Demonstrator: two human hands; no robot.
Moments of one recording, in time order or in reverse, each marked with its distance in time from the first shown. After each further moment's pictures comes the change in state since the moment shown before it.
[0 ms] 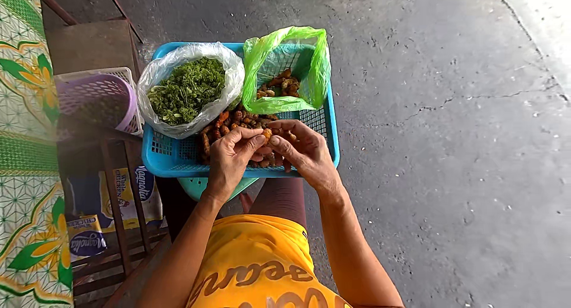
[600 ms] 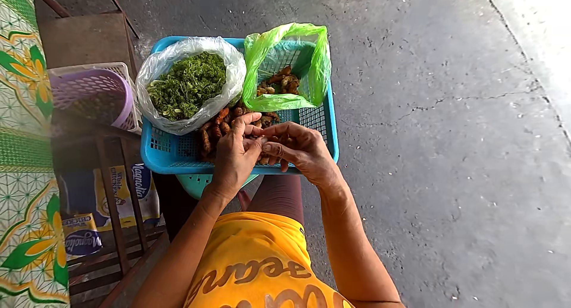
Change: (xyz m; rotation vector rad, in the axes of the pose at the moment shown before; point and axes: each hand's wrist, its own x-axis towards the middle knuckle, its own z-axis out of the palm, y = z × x) left_hand 0.003 -0.002 0.002 0.262 -0.047 0.074; right_hand 0.003 -0.003 0.001 0.139 -0.105 0.090
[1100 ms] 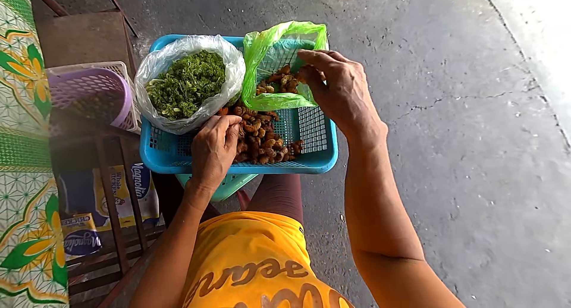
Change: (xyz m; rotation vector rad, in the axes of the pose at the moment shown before) left_hand 0.006 -0.012 -0.031 0.616 0.115 0.160; right_hand 0.072 -0.047 -0.060 -1.032 0.221 -0.199
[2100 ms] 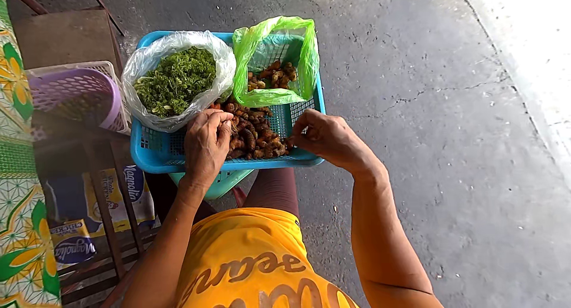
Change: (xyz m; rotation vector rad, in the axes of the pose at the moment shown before) left_hand 0.000 -0.002 -0.002 -0.010 0.003 0.013; right_hand -0.086 0.008 0.002 0.253 -0.307 0.080
